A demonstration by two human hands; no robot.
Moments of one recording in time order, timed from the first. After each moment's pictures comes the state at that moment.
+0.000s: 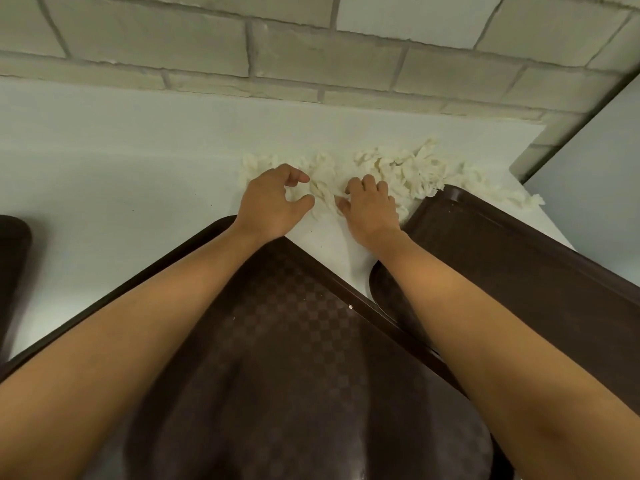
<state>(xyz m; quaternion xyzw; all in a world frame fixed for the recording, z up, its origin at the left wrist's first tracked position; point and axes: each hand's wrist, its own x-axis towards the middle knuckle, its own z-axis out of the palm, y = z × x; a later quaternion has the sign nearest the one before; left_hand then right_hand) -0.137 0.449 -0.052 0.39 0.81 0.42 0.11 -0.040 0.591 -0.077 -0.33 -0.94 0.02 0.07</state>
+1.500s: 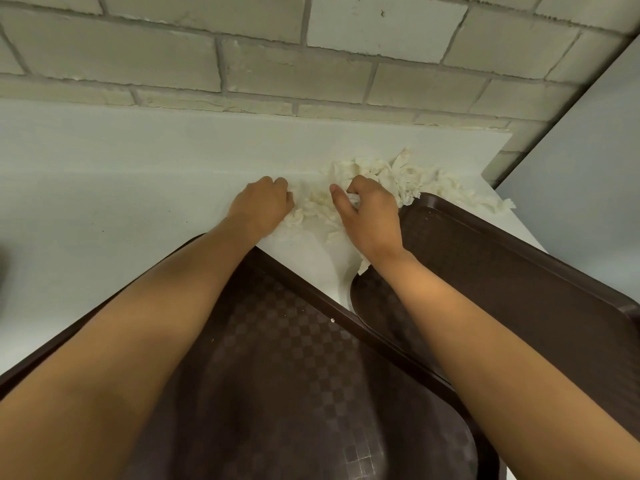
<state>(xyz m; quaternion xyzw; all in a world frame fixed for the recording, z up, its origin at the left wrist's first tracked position) -0.167 0.503 -0.072 0.46 0.87 0.17 0.03 -0.014 0.581 -0.047 -0.32 -0.87 0.22 0.31</state>
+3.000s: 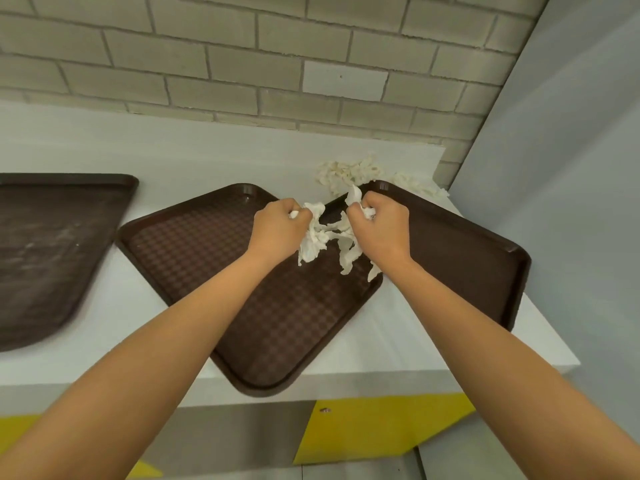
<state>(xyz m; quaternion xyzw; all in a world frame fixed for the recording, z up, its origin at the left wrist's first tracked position) 0.118 0.318 0.015 0.30 0.81 0.50 0.04 0.222 0.433 0.024 -0.25 -0.83 0.29 0.39</state>
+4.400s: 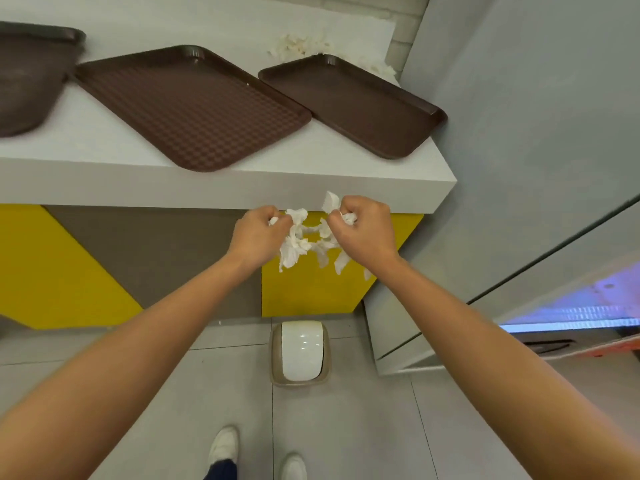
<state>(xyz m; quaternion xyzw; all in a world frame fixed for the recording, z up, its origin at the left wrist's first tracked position) 0.401 0.200 -0.078 0.24 0.81 0.49 0.21 0.514 0.321 -0.055 -0.25 -0.88 0.28 0.28</state>
